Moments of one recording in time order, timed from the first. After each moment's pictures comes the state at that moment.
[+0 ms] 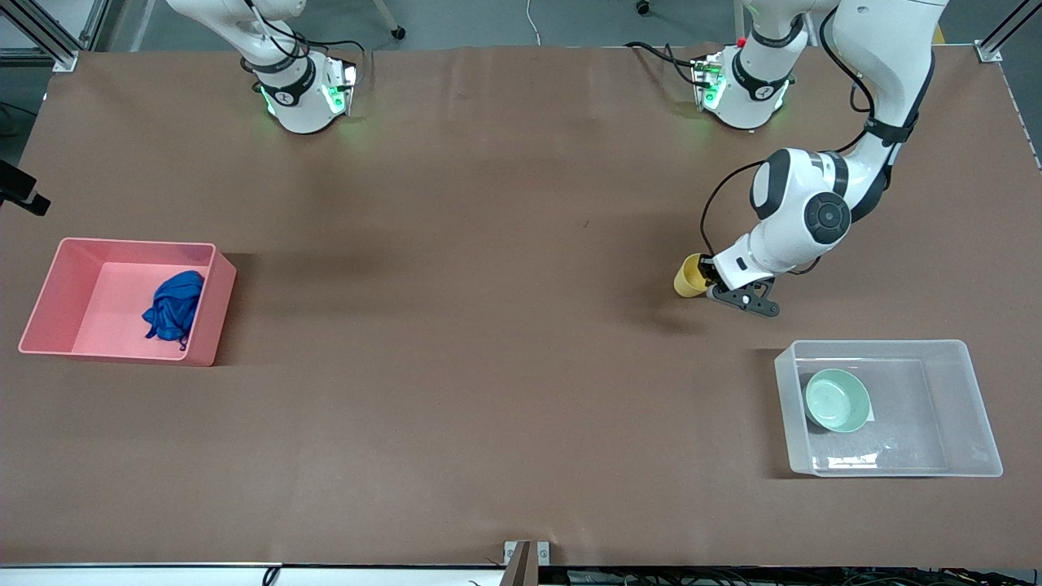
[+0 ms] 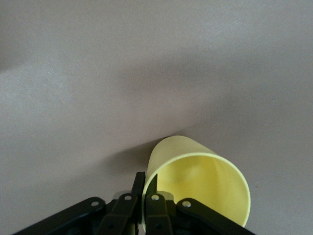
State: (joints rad) left arm -0.05 0.26 -0.21 -2.32 -0.17 2.52 0.19; right arm -0.04 -0.01 -0.13 -1.49 0.00 1.50 -0.01
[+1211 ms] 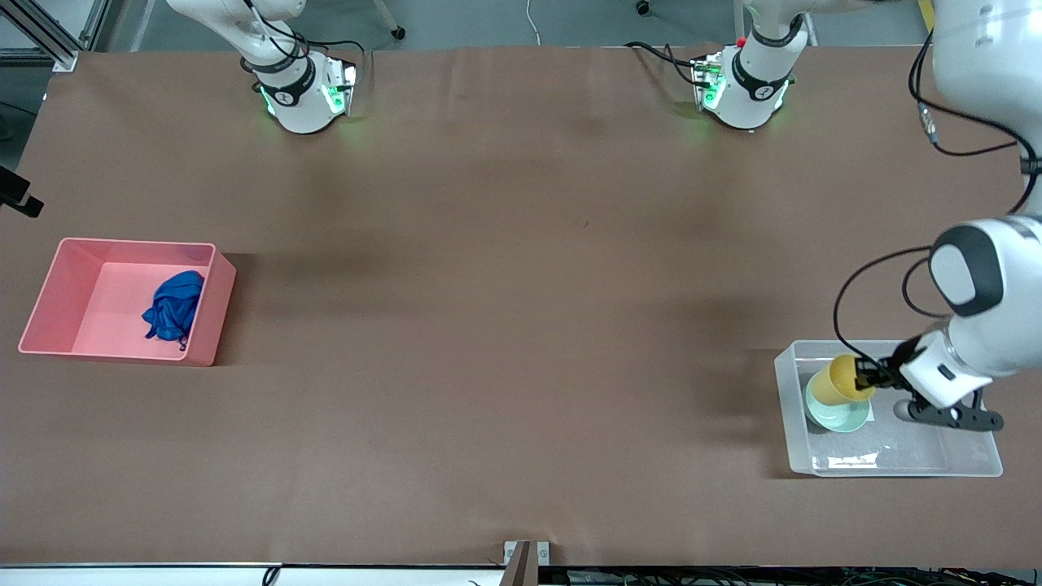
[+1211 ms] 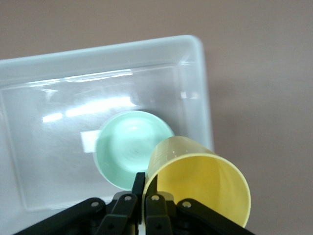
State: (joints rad) left arm -0.04 0.62 0.16 -1.45 -0.17 2.11 0.32; right arm -0.04 0.00 -0.13 -1.49 -0.02 1.50 -0.01
